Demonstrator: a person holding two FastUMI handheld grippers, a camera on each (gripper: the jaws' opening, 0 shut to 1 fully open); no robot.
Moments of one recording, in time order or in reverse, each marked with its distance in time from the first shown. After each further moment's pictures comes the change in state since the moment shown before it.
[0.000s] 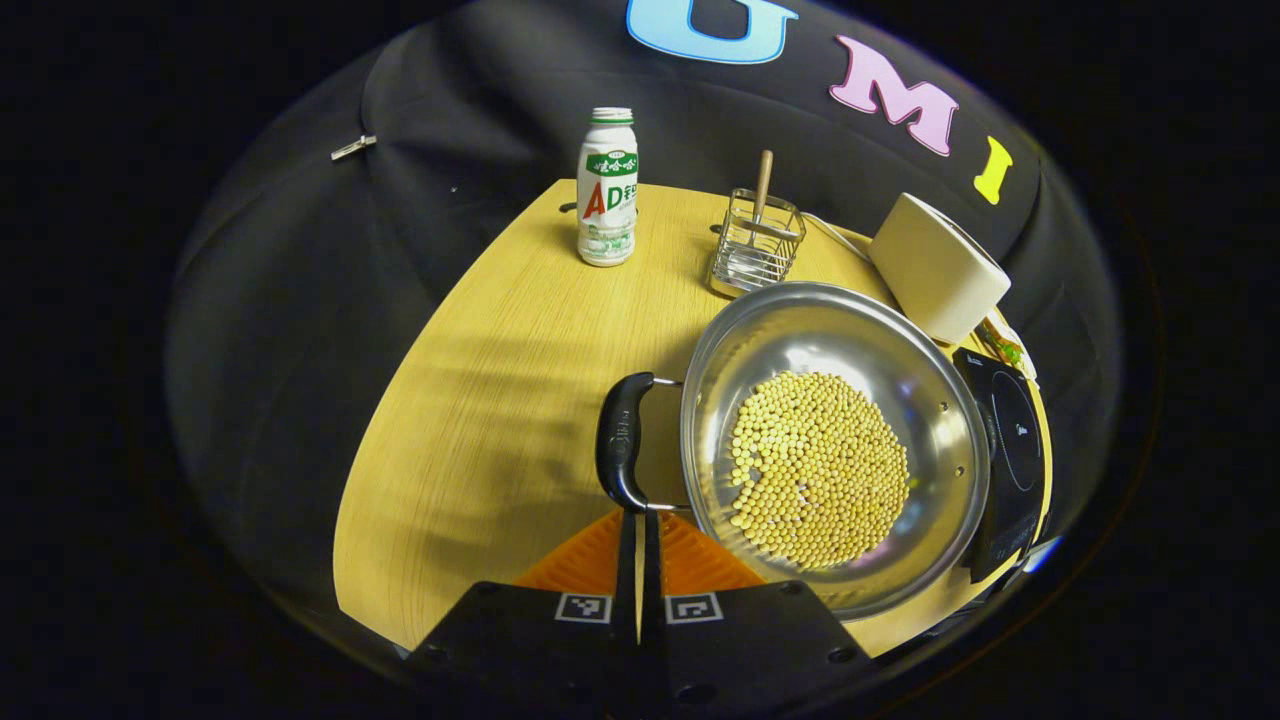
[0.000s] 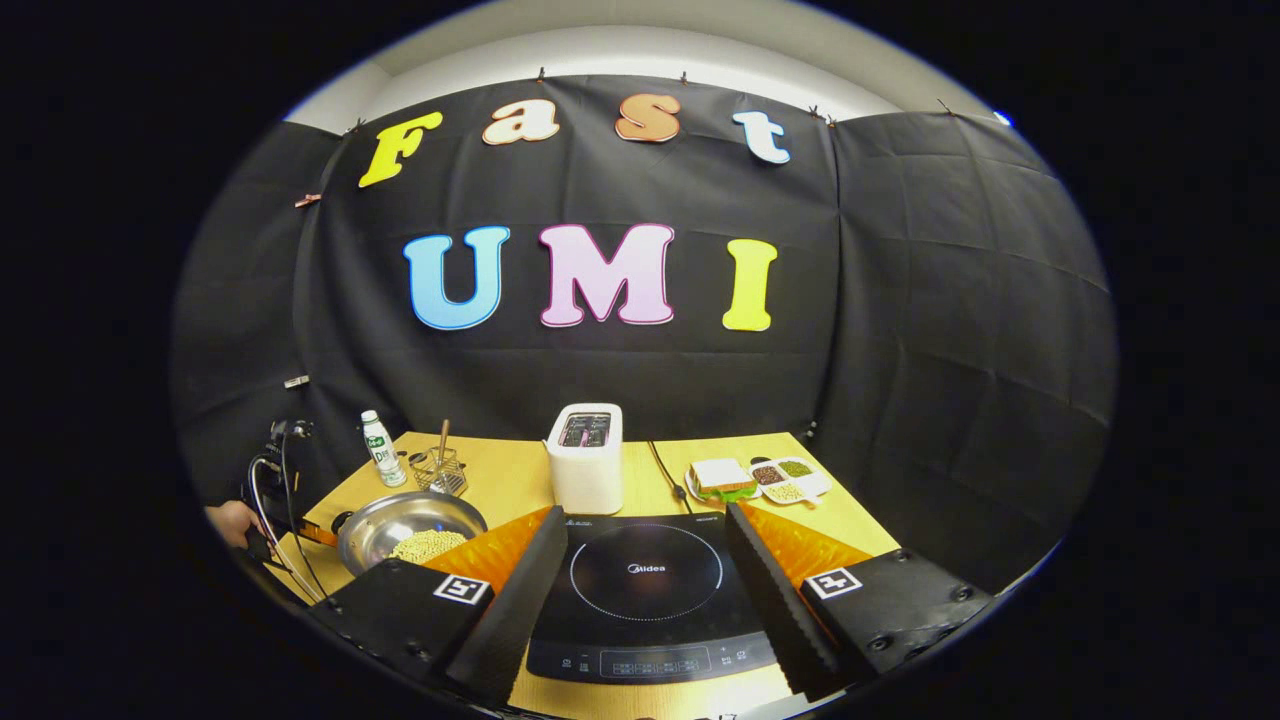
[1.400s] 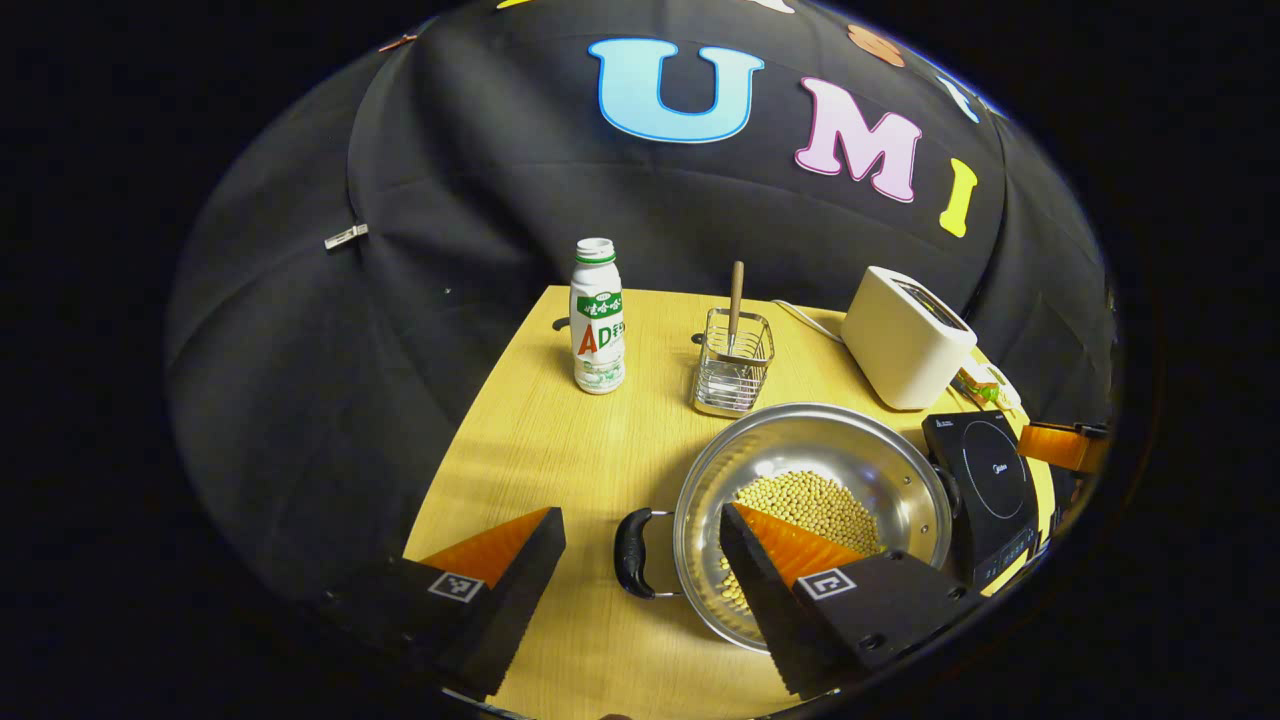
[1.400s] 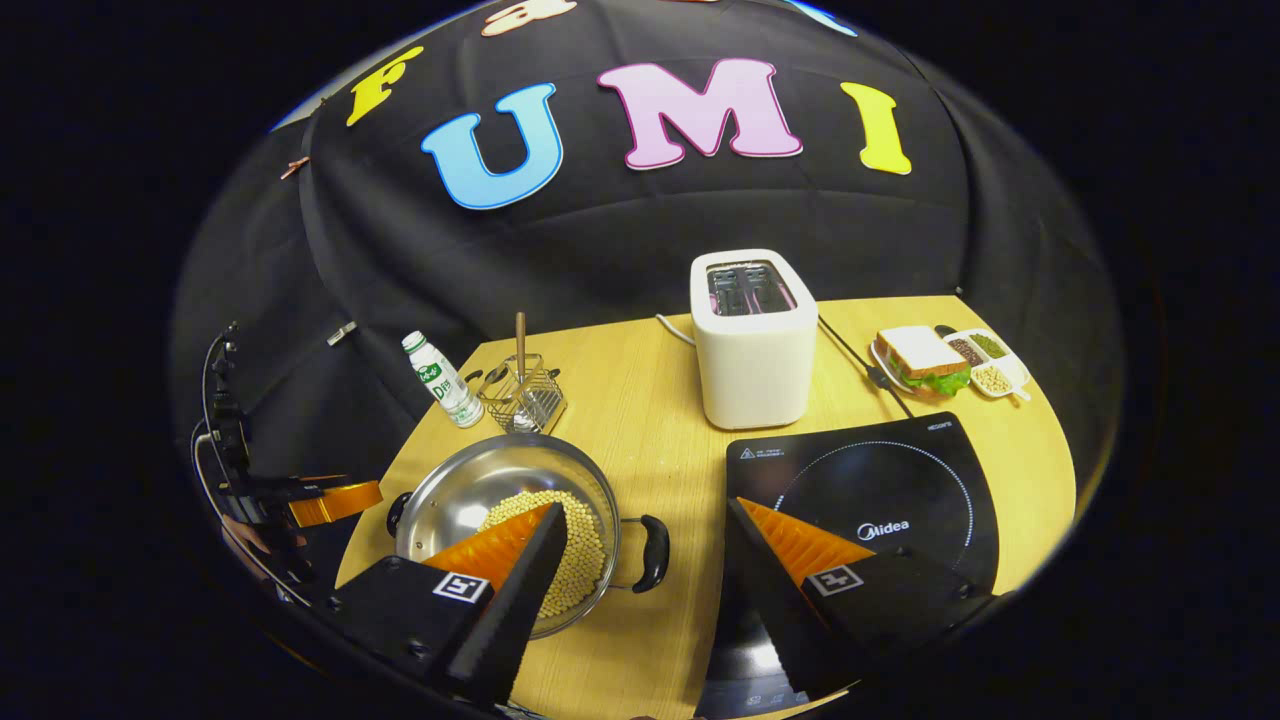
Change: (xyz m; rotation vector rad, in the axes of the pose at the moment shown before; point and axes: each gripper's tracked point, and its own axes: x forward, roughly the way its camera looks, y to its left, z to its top) left arm -0.029 -0.006 0.084 0.075 -0.221 -0.044; right arm 0.159 0.176 -0.124 0.133 0.452 0.255
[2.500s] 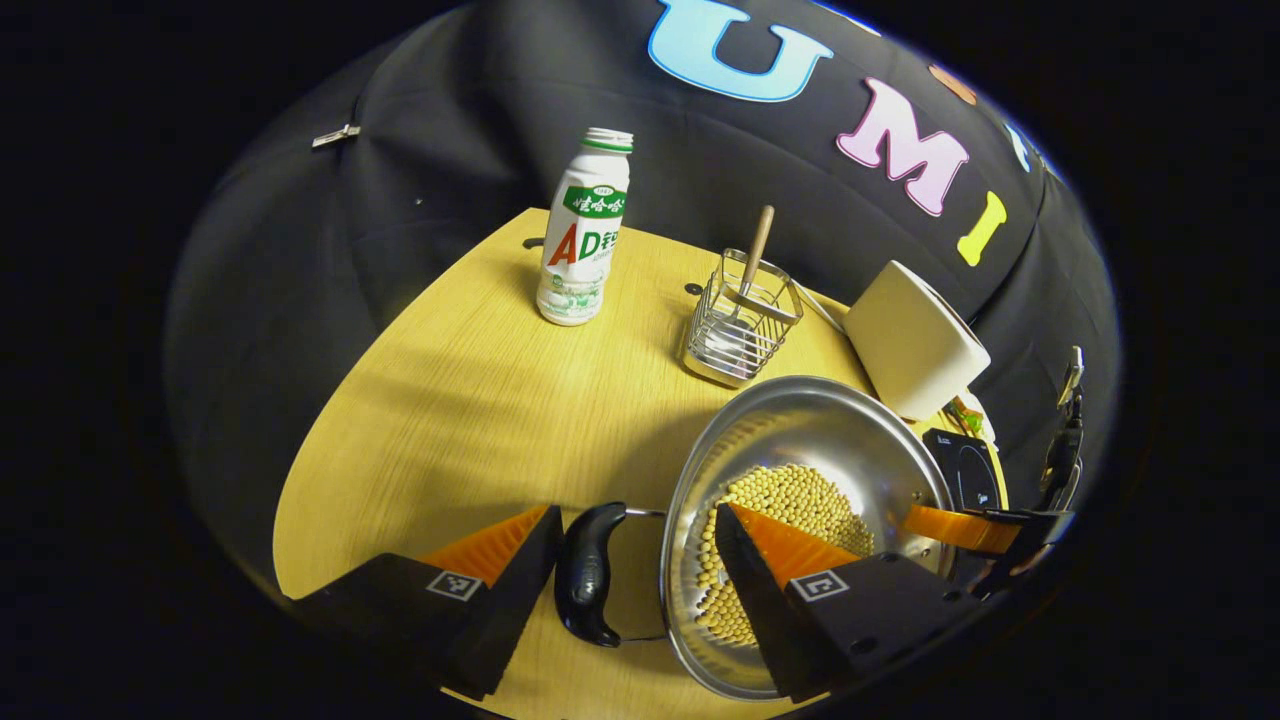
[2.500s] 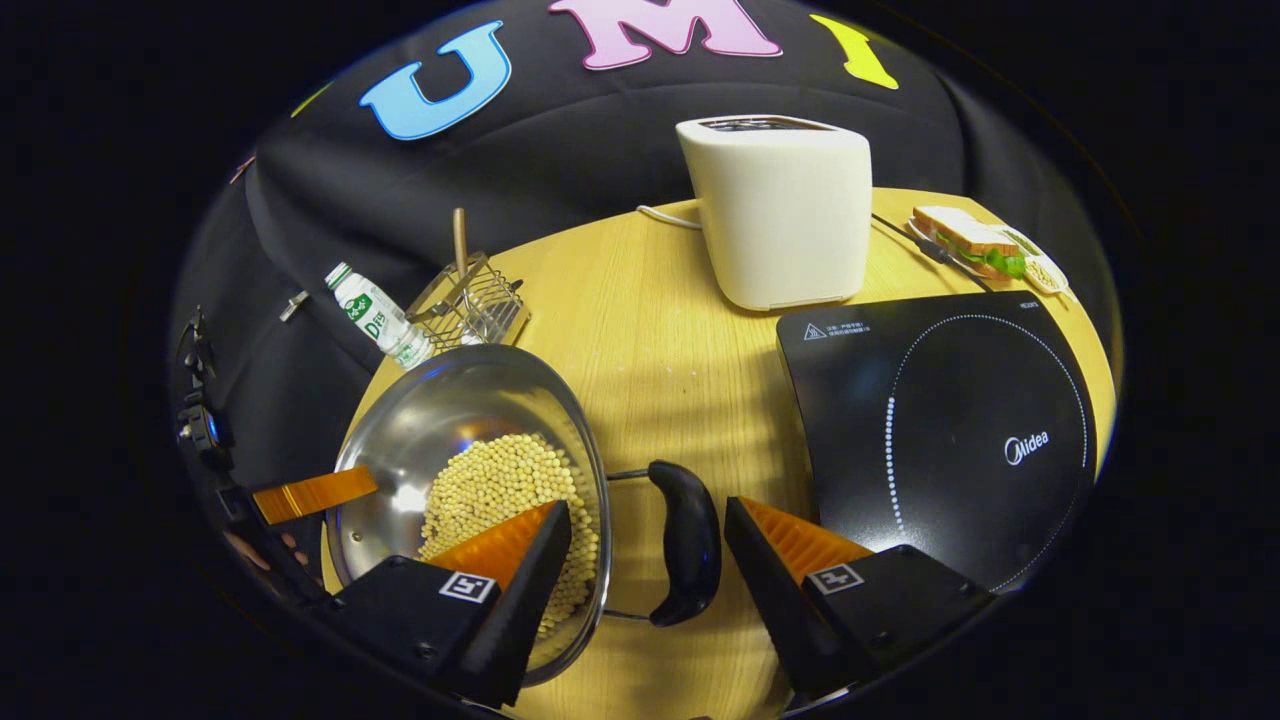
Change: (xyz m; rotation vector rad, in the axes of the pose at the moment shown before) left arm 0.079 -0.017 -0.044 -0.178 0.098 -0.127; right arm 0.098 -0.002 -0.095 0.099 0.178 -0.059
